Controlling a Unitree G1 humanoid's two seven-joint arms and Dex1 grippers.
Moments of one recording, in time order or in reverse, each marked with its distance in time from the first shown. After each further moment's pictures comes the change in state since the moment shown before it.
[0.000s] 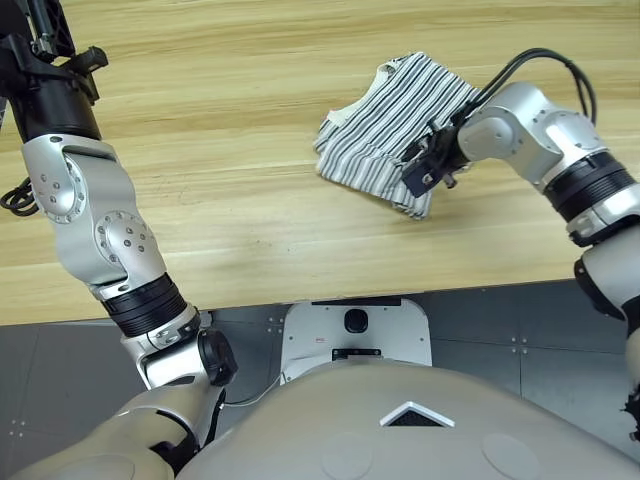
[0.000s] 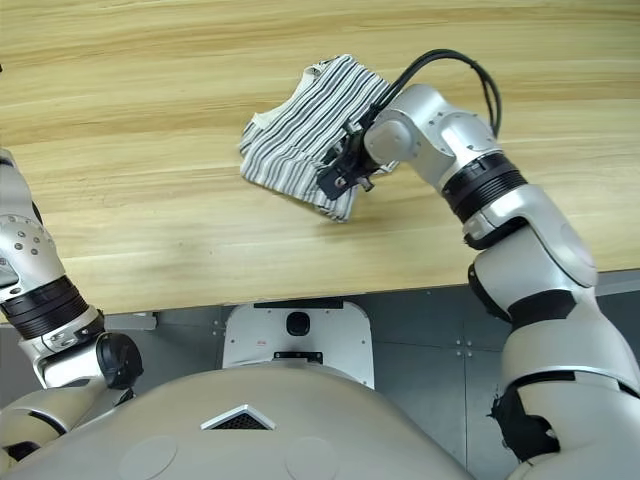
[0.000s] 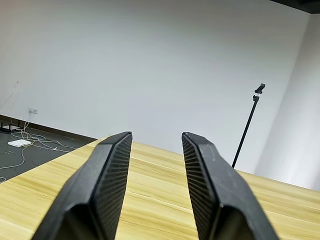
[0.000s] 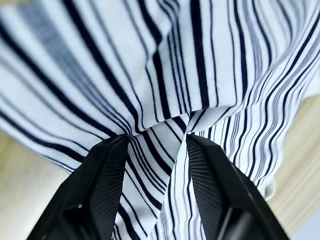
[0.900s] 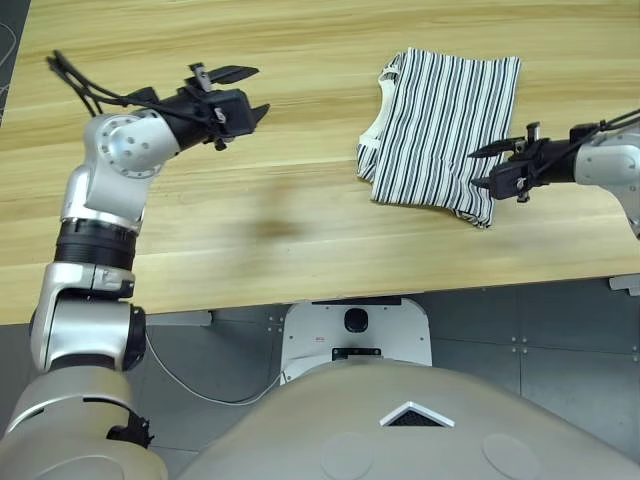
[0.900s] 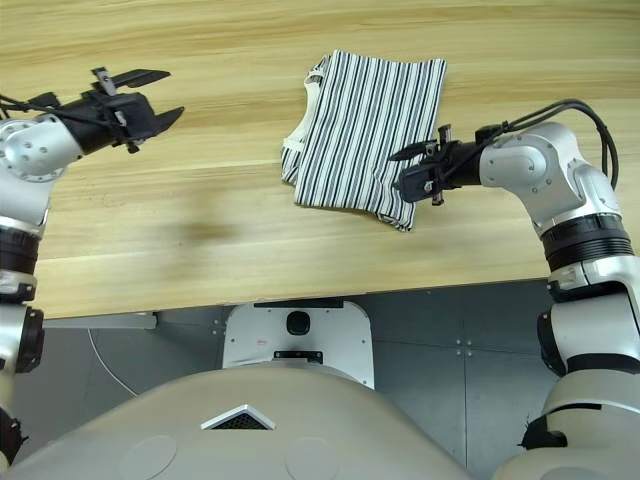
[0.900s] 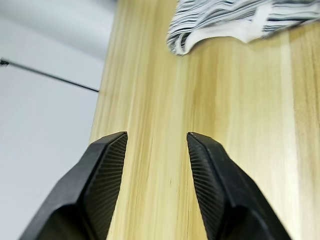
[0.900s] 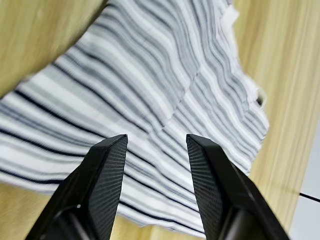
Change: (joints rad) left arm -0.298 0.436 -0.725 0.784 0.798 -0.771 -0.596; right arm 0.352 -0.284 -0.385 -0.080 0.247 -0.247 -0.085
